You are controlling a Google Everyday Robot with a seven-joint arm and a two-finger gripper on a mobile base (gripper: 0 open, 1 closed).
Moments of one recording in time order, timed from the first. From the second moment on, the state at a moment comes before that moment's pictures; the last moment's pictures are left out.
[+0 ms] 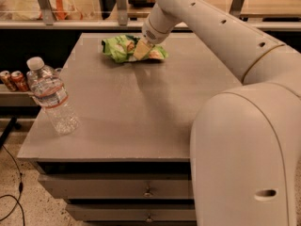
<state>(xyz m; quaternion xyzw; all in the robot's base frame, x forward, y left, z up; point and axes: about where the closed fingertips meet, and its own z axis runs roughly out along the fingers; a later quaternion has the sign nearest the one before) 0.789 -0.008 0.858 -0.47 0.83 0.05 0.30</state>
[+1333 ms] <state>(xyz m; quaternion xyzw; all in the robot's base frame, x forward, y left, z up) 0.768 -0.059 0.919 -0.42 0.84 -0.02 0.35</state>
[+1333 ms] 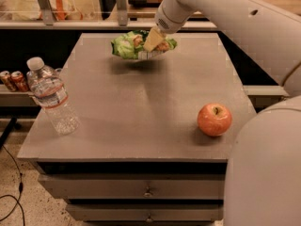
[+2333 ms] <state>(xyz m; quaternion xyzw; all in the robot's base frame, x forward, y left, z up) 0.688 -0.055 0.958 -0.42 0.83 -0.06 0.37</state>
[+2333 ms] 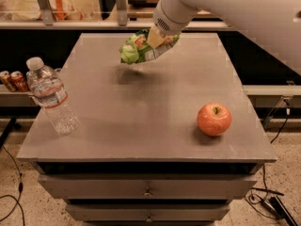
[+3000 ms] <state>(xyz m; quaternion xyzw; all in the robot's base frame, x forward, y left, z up) 0.642 -0.056 0.958 -0.44 0.82 -0.02 0.37</state>
